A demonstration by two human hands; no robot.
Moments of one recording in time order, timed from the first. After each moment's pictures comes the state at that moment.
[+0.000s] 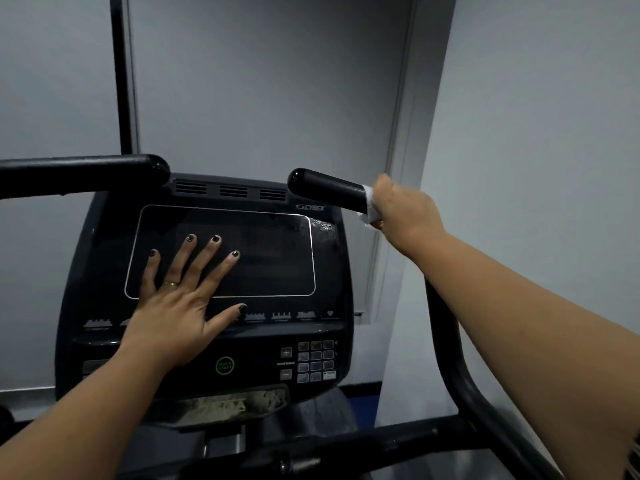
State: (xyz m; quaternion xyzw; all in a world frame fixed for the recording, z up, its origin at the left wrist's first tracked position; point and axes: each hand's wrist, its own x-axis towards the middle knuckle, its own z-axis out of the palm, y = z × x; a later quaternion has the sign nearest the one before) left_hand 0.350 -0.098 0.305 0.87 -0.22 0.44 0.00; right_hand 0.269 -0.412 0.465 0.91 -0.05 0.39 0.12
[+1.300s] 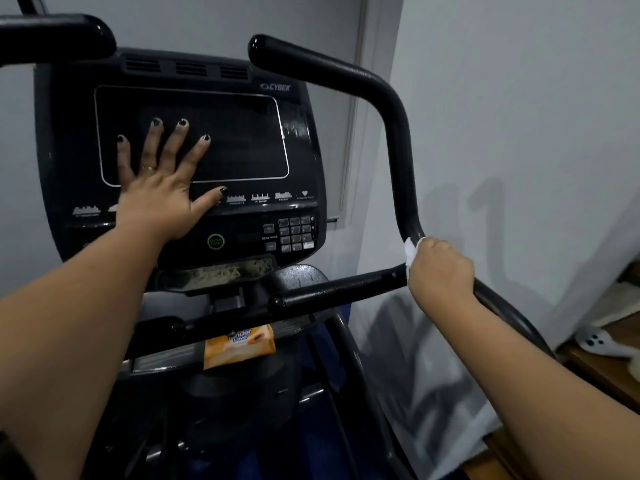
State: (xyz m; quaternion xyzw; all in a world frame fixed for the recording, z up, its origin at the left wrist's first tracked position) left_hand 0.342 -0.096 0.311 0.89 -0.24 0.38 0.03; right_hand 0.105 -0.414 0.253 0.90 -0.38 0.15 0.13
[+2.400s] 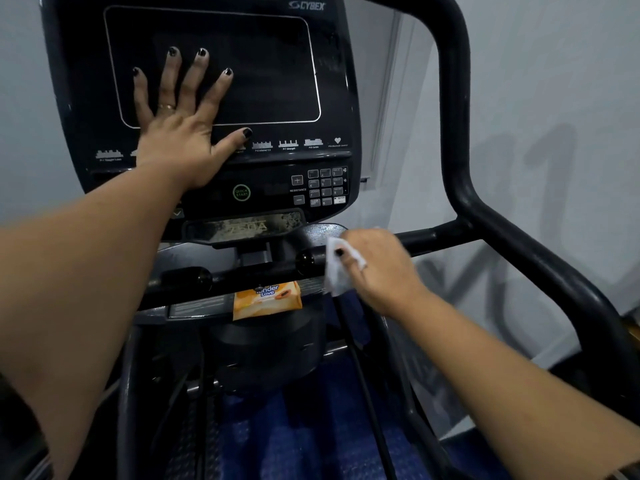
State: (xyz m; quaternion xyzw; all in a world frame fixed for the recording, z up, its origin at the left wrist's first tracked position) left_hand 0.340 -0.093 0.313 0.90 -0.25 0.36 0.03; right_hand 0.143 -0.331 0.193 0.96 0.06 0.25 -0.09
